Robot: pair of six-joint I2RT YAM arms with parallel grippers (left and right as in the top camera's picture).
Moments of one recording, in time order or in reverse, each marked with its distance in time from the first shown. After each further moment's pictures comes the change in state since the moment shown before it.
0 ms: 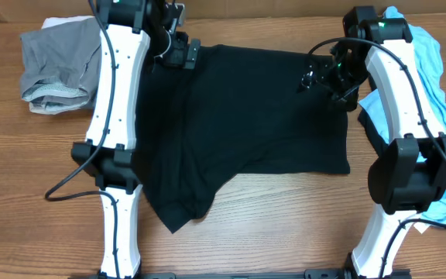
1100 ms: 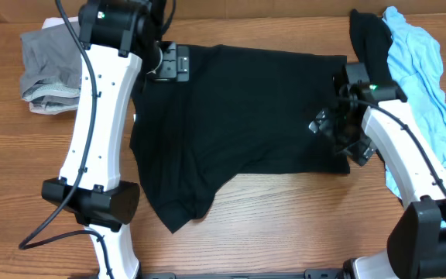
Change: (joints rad) left arm -0.050 -0.340 -0.342 -0.003 -0.245 -0.245; right arm 0.073 -0.420 -0.695 0.277 0.397 0.417
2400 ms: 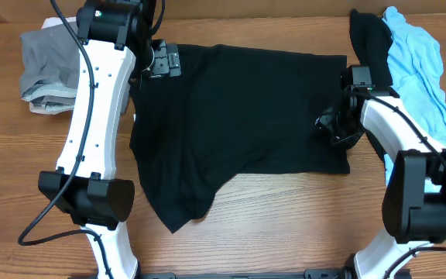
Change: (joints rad) left arm 0.047 0.000 -0.130 0.134 -0.006 -0.046; right arm -0.103 0.218 -0.052 0.371 -0.104 -0.130
